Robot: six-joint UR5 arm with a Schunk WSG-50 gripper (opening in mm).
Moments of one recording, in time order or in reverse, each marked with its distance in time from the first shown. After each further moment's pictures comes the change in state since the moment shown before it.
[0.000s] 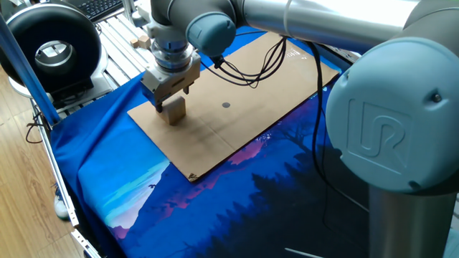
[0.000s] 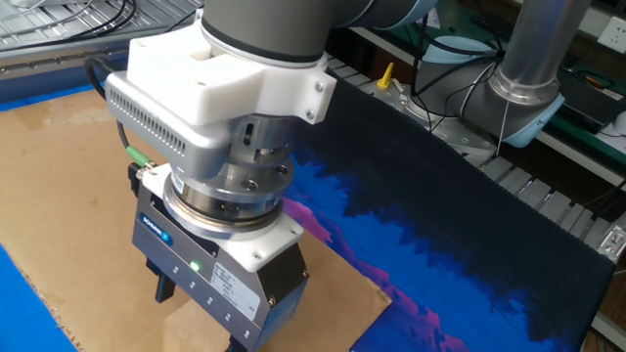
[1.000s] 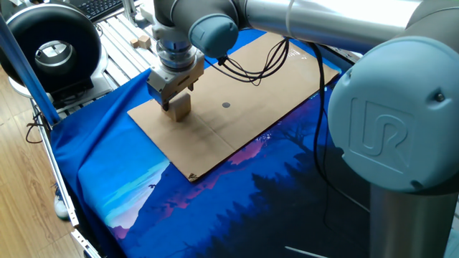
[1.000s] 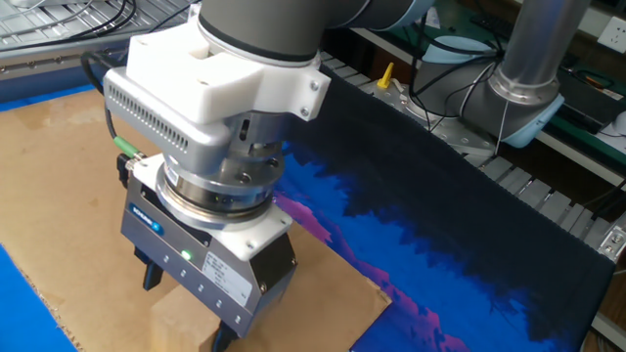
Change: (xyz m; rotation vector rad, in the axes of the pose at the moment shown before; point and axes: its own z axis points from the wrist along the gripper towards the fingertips) arm 0.003 -0.019 0.001 0.033 -0.012 -0.052
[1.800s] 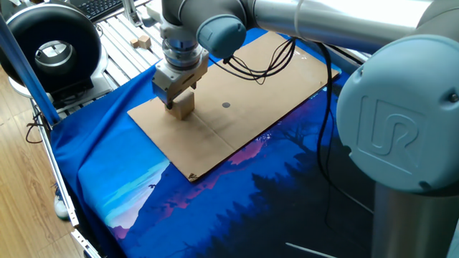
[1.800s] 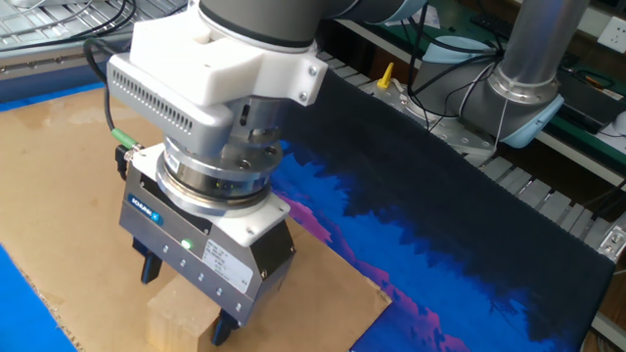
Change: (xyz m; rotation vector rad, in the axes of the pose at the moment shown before) arm -0.004 0.006 -0.003 -0.045 -0.035 -0.031
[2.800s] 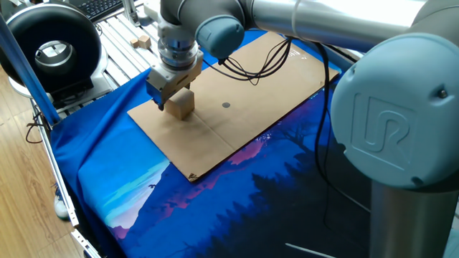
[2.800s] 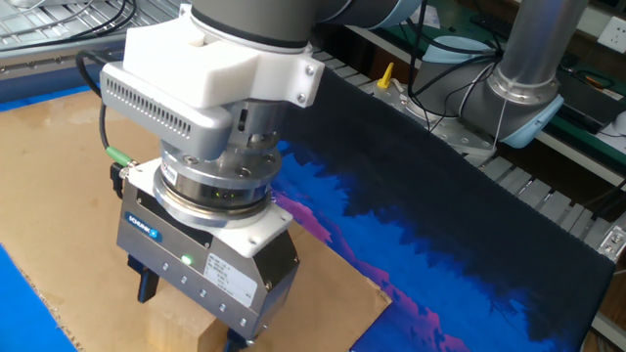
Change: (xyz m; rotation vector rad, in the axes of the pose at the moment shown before) arm -0.005 0.003 0.003 -0.004 0.005 0.010
